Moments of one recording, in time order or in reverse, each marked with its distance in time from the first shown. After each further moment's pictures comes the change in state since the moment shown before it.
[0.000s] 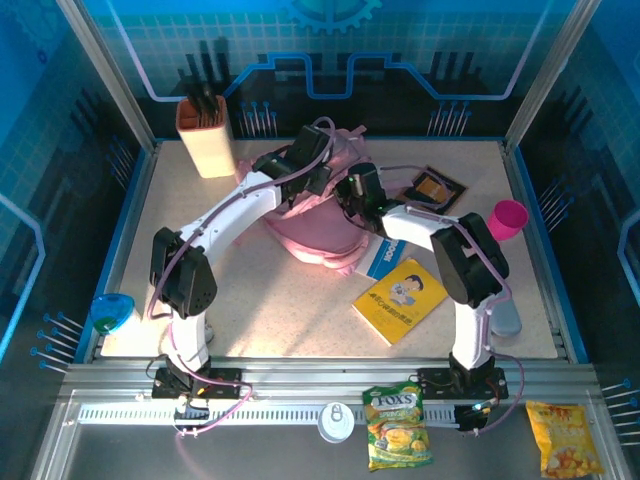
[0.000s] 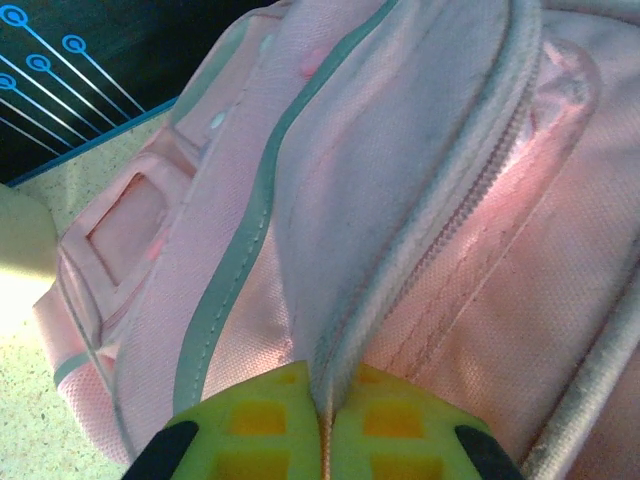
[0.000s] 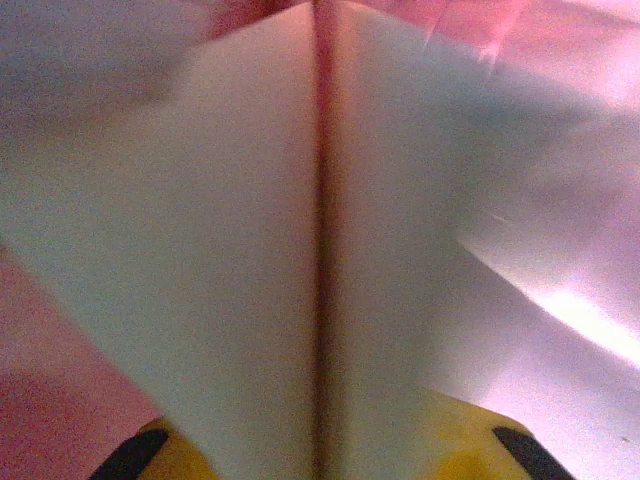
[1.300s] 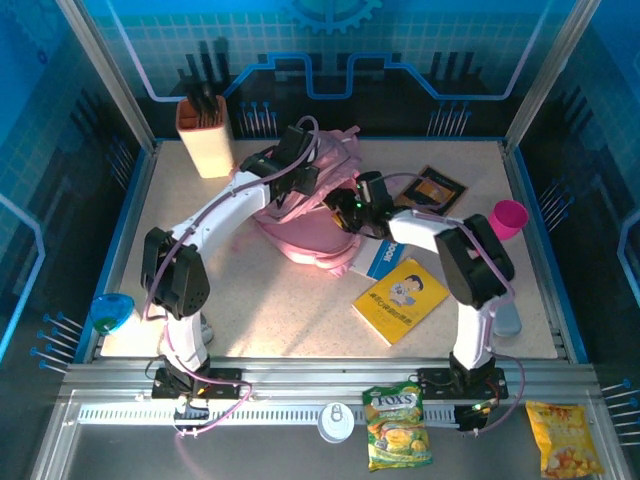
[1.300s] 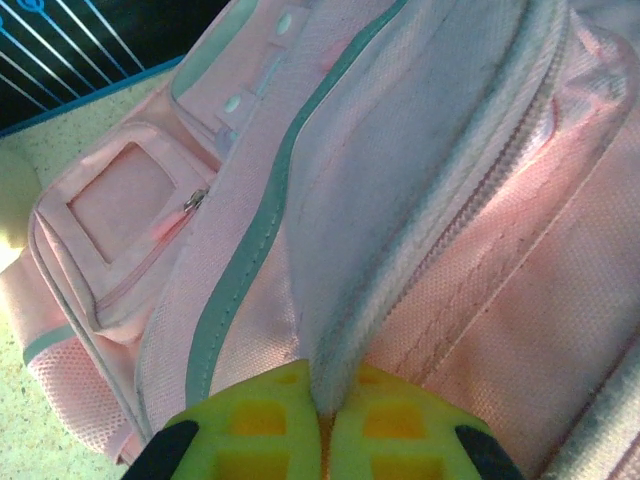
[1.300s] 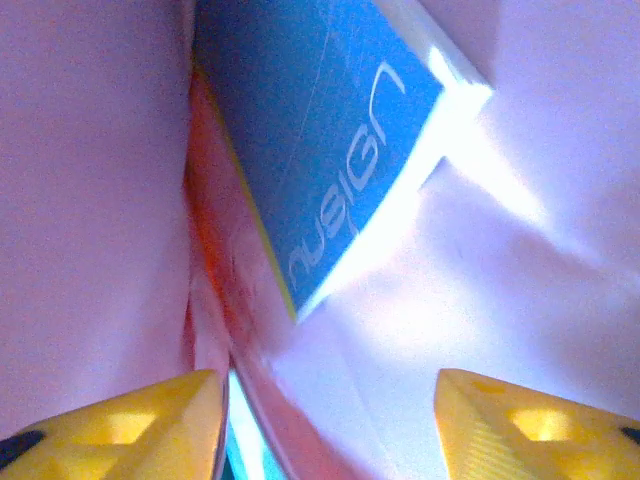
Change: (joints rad) left arm 0.075 -0.040 -0.103 0.035 0.072 -0.034; right arm -0.040 -0.114 -0.157 -0.072 -0.348 -0.108
